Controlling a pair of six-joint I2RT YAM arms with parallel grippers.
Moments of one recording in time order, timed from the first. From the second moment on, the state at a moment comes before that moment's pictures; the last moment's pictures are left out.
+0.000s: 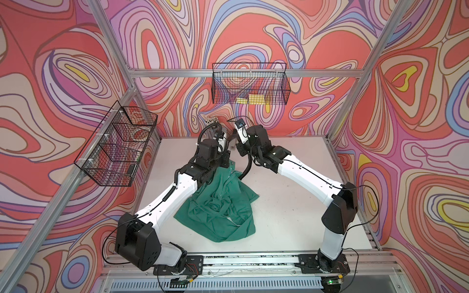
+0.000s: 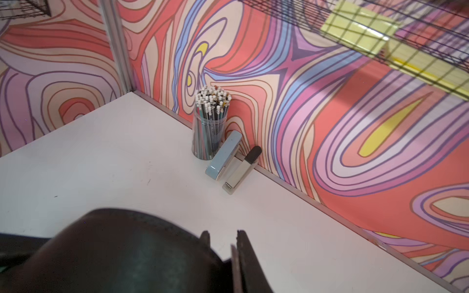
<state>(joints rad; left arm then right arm) -0.46 1.40 1.17 -0.23 -0.05 -0.22 0.70 1.84 1.77 -0.29 0.27 -0.08</state>
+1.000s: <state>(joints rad) -0.41 1.25 1.11 0.00 0.18 -0.08 0.54 1.69 1.60 -0.11 -0.25 0.25</state>
